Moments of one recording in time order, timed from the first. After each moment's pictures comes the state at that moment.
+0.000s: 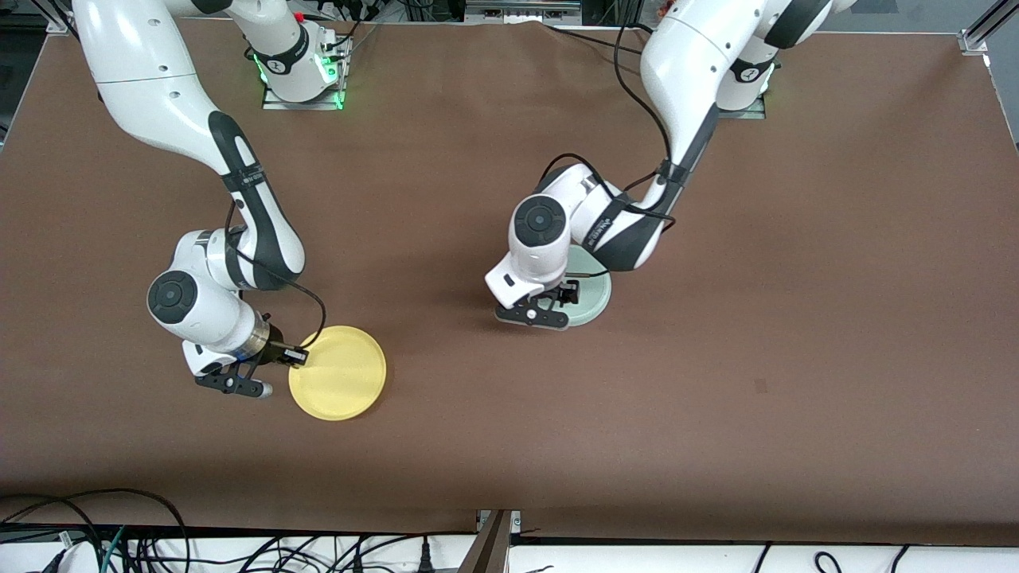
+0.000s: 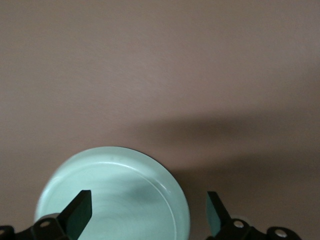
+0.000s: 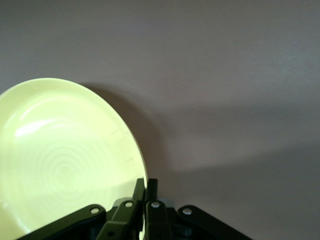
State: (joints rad) left arm -0.60 0.81 -0.08 -1.29 0.07 2.06 -0.58; right arm 0.17 0.71 -0.02 -1.61 0.10 2.45 0.33
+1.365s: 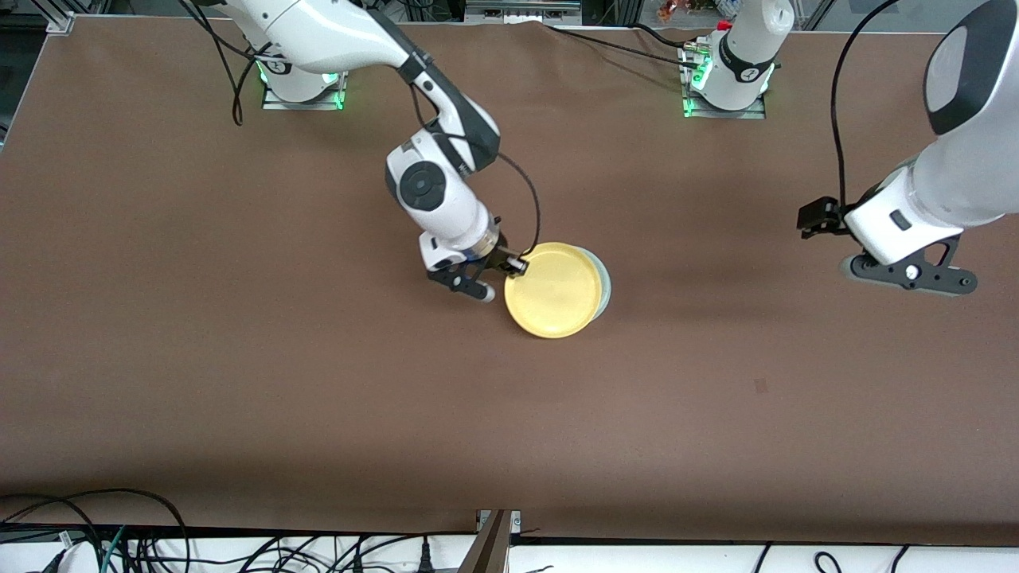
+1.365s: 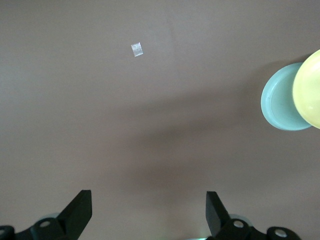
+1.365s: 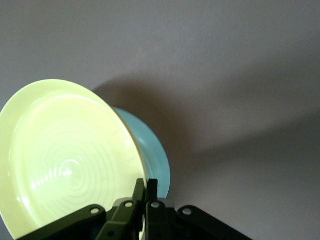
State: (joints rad) left arm -0.12 0.23 -0.02 -1.37 0.07 1.43 0.07; right arm 0.62 0.67 0.17 -1.62 0.21 2.49 1.03
